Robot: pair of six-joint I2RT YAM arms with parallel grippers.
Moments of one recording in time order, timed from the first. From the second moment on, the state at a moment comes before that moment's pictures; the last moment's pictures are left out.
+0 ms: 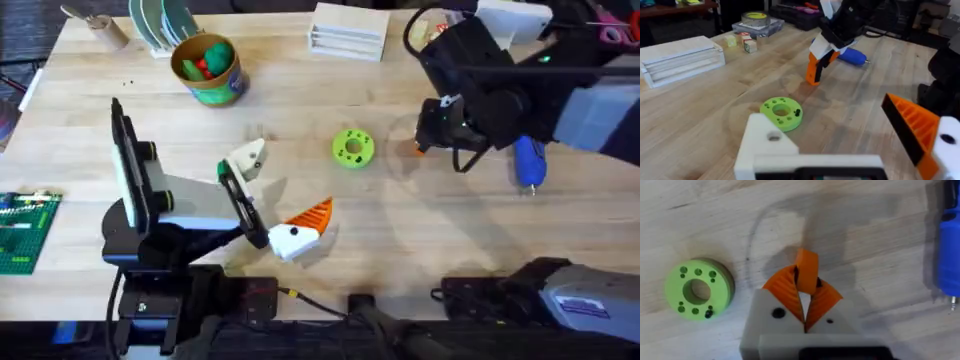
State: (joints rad) left arm 0.01 0.01 0.01 -0.10 1.06 -0.02; right arm 0.50 1.39 0.94 -0.79 0.33 0.72
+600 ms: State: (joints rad) left arm 0.01 0.01 0.01 -0.10 1.06 -0.02; right arm 0.53 0.97 1.02 -0.86 0.31 0.57
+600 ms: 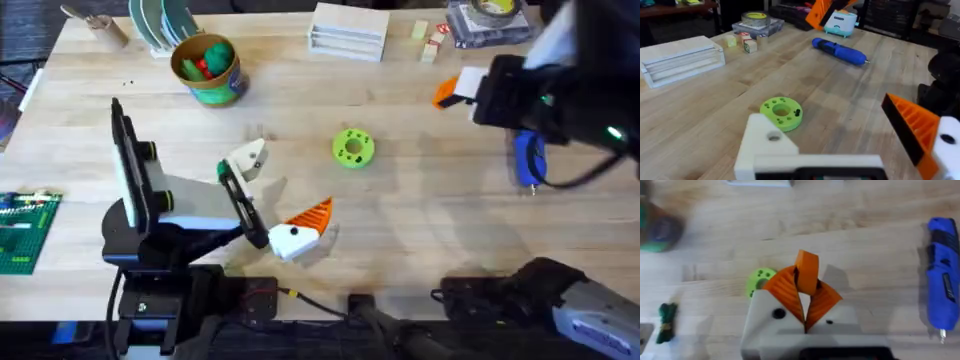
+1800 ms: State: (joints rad) left arm 0.01 0.01 0.01 -0.10 1.06 -0.02; right arm 0.64 1.19 0.14 0.98 -0.51 1.13
